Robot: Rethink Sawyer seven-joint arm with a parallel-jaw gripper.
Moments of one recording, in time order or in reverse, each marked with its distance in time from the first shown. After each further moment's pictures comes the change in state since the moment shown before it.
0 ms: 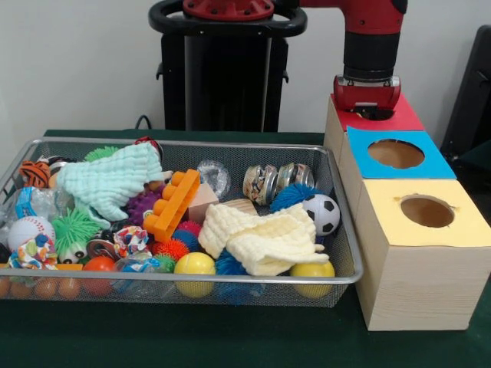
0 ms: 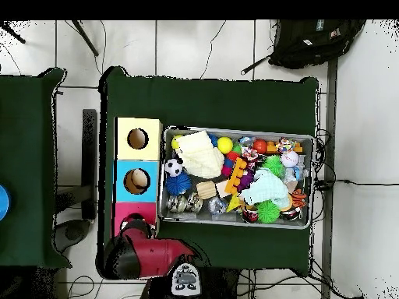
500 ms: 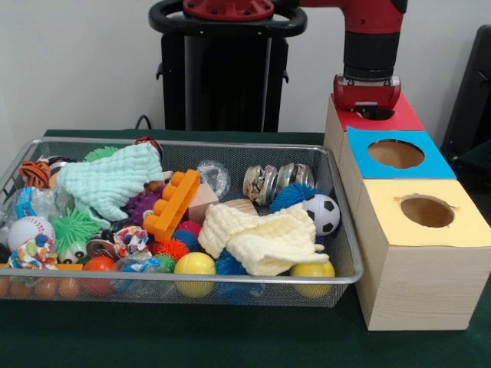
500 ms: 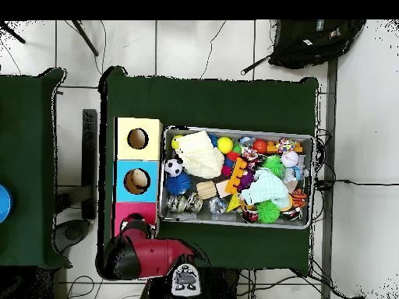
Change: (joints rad) arm 0.000 -0.004 0.000 0.001 -0.003 0.002 0.000
